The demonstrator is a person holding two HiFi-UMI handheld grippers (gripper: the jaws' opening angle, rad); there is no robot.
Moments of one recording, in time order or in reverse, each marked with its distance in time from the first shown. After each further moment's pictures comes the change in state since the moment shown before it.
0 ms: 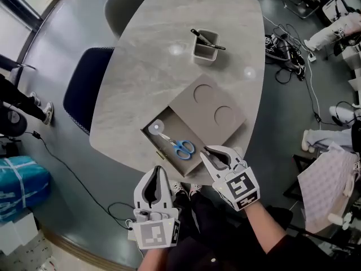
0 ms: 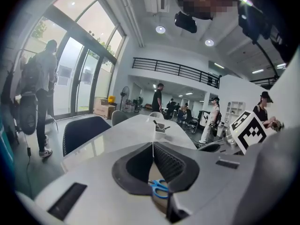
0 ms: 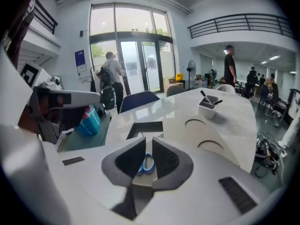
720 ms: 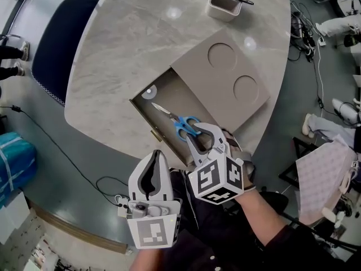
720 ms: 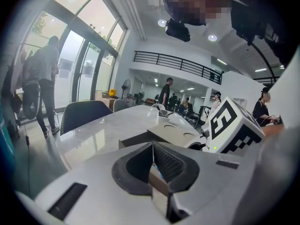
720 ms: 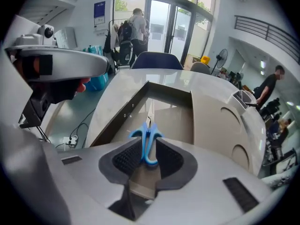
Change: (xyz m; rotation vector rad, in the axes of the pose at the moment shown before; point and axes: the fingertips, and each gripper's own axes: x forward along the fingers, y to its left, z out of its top) left arm 0.028 0.018 -0.083 -0.023 0.067 0.007; right arm 0.088 0.028 -0.083 -0.362 0.431 0.028
